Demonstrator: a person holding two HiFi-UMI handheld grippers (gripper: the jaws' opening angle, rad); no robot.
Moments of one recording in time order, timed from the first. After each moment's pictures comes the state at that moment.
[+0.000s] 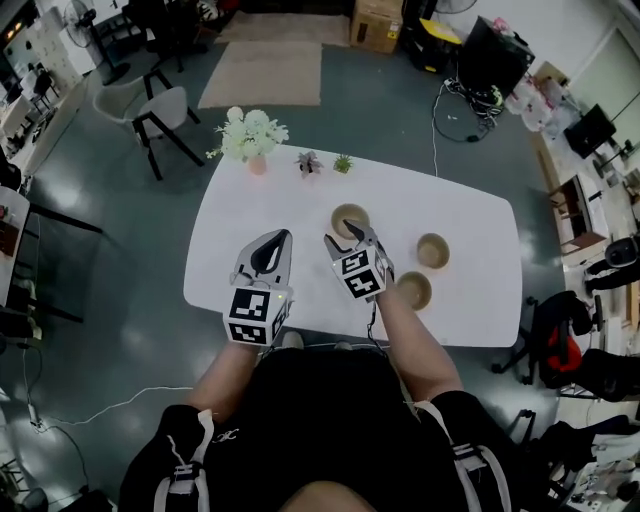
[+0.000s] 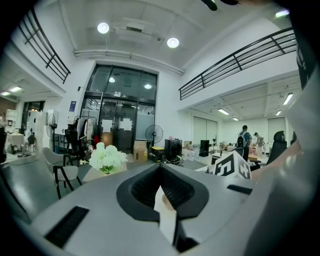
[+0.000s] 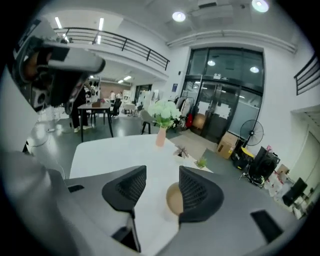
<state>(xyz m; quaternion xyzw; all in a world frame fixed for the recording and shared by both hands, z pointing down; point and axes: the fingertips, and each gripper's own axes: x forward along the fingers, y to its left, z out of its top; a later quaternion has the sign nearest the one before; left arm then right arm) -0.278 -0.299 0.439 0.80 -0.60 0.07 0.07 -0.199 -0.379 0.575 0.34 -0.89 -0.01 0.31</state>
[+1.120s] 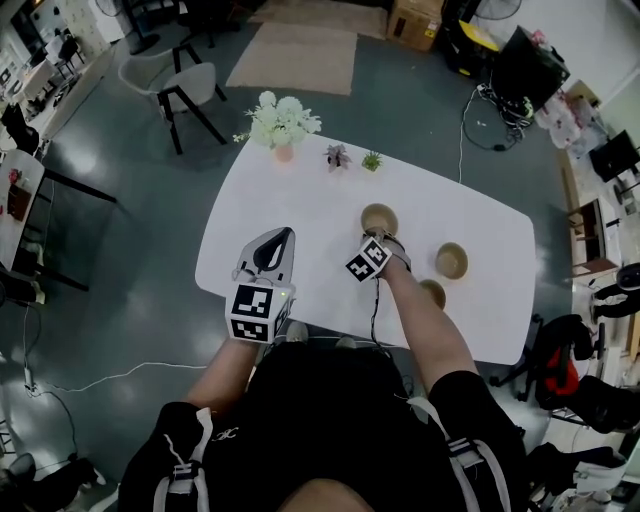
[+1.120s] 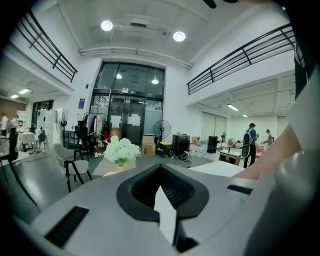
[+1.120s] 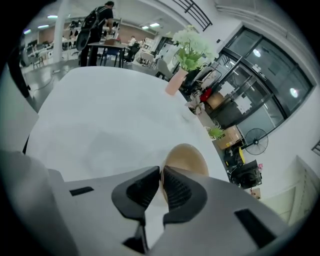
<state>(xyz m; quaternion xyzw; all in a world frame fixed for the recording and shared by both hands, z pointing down) -0.321 -0.295 0.454 0.76 -0.63 0.09 0.10 -0.171 -0.429 0.719 0.29 -0.77 -0.10 0.57</state>
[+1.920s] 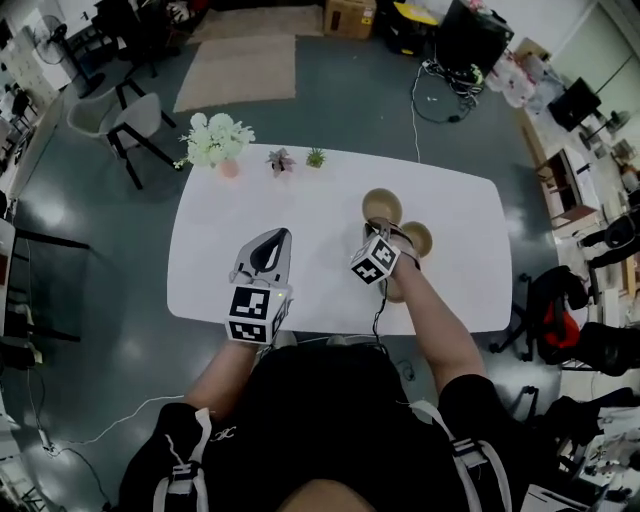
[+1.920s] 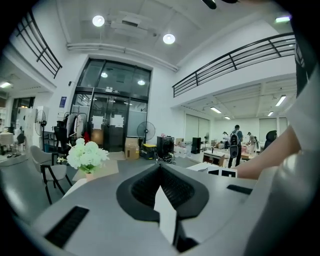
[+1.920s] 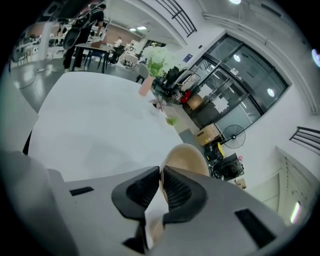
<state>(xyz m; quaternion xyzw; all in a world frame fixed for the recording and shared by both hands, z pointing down) -0.219 -0.325 0.442 0.82 -0.56 0.09 0.08 -0.045 -0.437 0.634 0.38 -0.75 -0.12 0.53</state>
